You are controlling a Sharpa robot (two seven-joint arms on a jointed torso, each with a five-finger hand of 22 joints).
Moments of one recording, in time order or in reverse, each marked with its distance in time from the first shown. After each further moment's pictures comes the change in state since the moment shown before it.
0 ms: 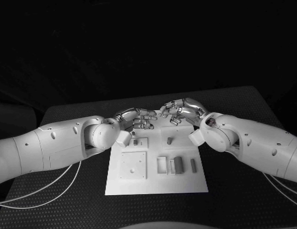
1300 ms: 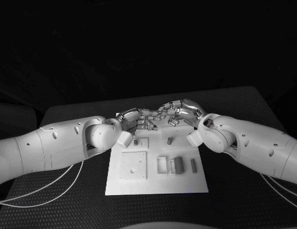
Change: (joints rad) left arm 0.000 0.007 0.000 0.002 0.011 0.073 0.005; left_hand 0.008 -0.038 -0.024 -0.002 0.000 -0.012 0.018 -0.024 -0.022 0.000 0.013 -0.050 -0.074 0.039 0.007 -0.082 0.056 -0.015 0.018 -0.003 0.000 -0.085; right arm -0.007 0.016 0.000 -0.006 0.007 0.004 0.003; right_hand 0.000 0.000 0.000 0.000 0.000 -0.001 -0.001 -0.003 0.002 0.000 0.000 0.000 0.001 0.002 0.002 0.000 0.001 0.000 -0.002 0.002 0.000 0.000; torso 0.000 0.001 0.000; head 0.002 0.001
